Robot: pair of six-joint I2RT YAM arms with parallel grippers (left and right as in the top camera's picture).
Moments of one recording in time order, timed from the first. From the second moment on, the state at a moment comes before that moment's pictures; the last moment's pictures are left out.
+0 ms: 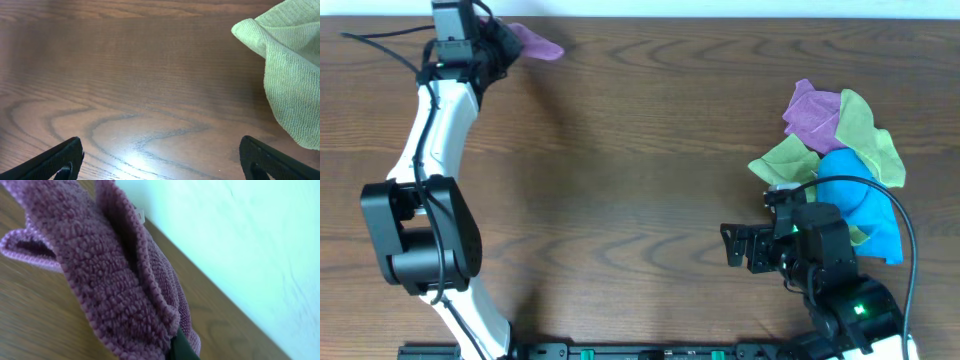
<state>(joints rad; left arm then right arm) 0.09 1.98 1.62 -0.30 0.23 -0.75 0.32 0.72 0.63 -0.74 -0.10 0.31</state>
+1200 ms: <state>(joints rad) 0.12 2.18 1.62 -0.46 -0.02 -0.77 0.32 0.72 0.63 -0.74 -0.10 0.31</state>
